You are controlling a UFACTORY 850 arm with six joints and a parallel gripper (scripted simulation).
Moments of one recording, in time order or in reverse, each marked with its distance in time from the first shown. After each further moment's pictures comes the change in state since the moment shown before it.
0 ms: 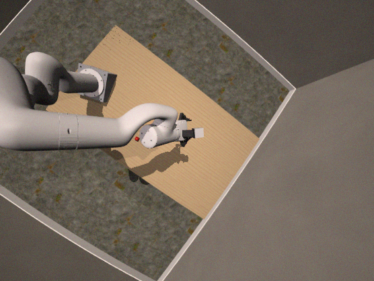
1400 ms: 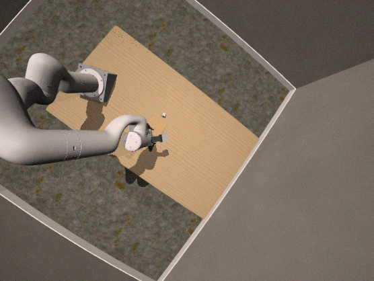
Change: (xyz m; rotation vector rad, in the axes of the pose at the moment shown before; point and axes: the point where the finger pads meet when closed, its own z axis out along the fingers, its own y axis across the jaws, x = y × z) arm -0.271 0.050 0.004 -0.053 -0.465 -0.077
